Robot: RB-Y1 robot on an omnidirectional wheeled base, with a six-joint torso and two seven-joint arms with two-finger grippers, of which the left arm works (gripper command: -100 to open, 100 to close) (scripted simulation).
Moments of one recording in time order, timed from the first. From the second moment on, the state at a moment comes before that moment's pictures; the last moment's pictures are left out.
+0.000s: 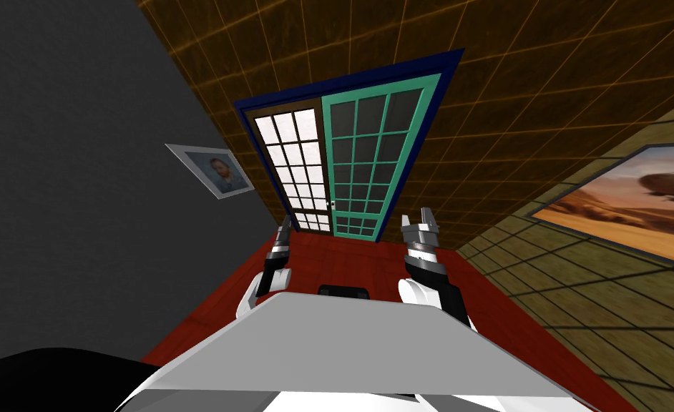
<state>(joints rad) 0.40 0.06 0.14 -1.96 -0.10 -0.50 -0.22</state>
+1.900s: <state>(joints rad) 0.32 0.10 0.23 -1.53 -0.20 -0.64 -0.65</state>
